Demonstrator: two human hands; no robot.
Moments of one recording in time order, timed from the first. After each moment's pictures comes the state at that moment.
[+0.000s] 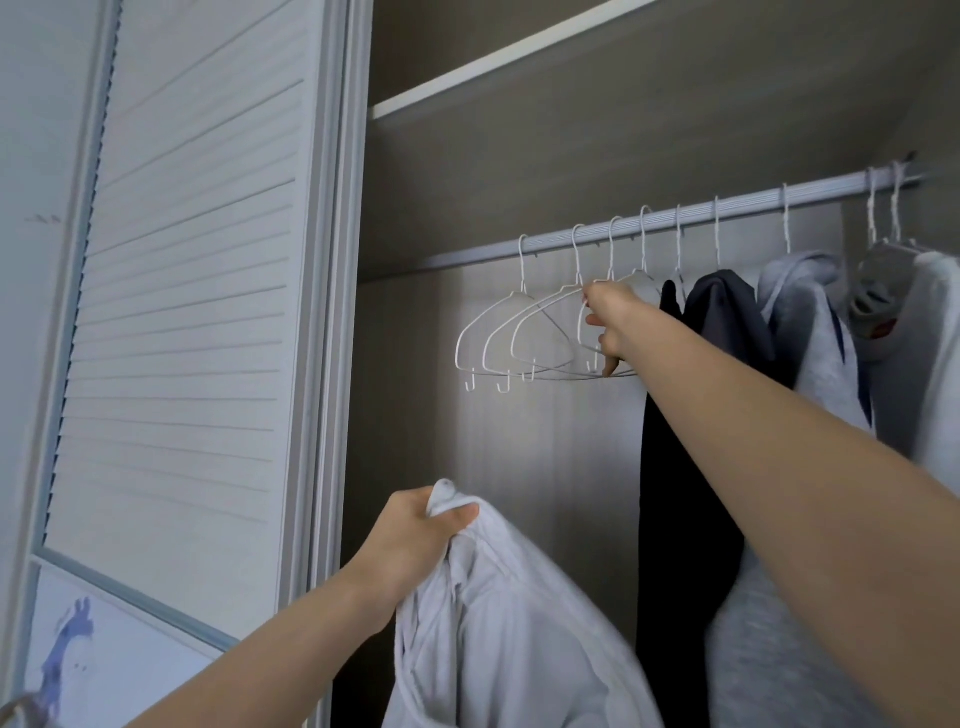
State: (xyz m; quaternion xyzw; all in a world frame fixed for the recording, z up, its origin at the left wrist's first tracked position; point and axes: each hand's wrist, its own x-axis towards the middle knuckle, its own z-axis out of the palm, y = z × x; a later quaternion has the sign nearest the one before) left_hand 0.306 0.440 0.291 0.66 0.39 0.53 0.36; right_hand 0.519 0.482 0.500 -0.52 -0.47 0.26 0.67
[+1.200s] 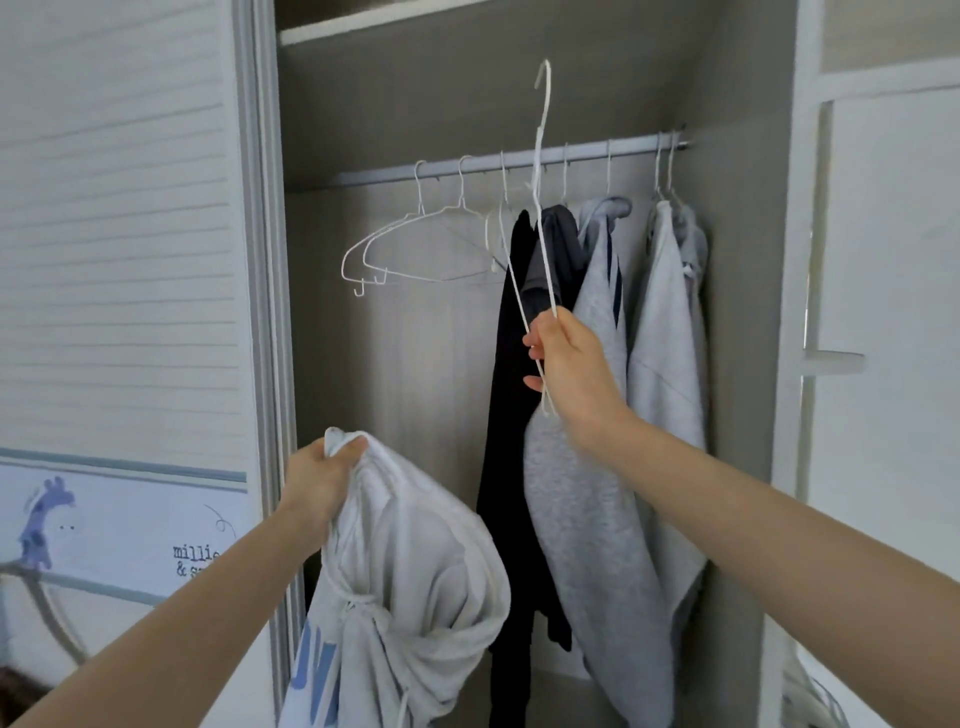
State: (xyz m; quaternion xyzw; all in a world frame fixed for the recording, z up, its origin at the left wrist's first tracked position) left_hand 0.276 0.313 0.218 0.55 0.42 0.59 0.42; right_hand 0.478 0.202 0.311 -0.46 -0.56 0.08 0.69
